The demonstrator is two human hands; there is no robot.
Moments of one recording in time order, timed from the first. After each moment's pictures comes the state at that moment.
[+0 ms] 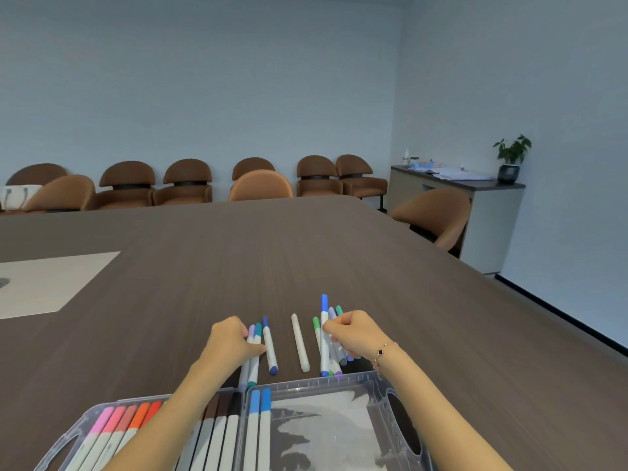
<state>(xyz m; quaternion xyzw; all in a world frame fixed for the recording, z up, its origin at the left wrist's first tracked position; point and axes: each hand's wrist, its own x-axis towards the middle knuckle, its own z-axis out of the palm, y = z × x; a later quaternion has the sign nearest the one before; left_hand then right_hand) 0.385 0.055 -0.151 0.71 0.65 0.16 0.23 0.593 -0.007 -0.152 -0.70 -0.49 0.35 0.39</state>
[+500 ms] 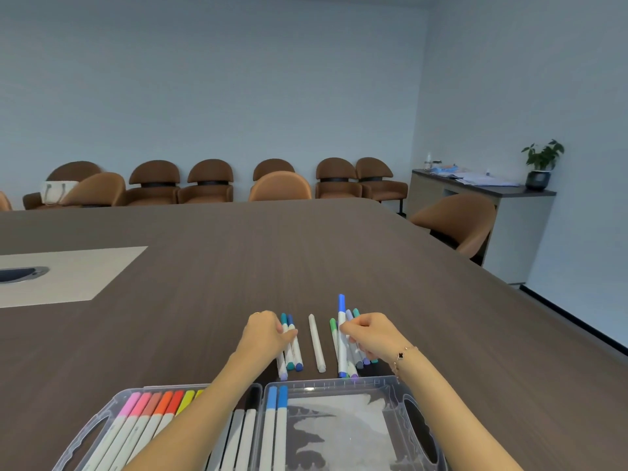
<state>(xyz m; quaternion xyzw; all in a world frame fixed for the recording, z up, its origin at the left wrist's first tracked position) 0.408 0.052 -0.154 0.70 0.64 0.23 0.22 0.591 -0.011 -0.147 -0.69 -0.50 0.36 0.38</state>
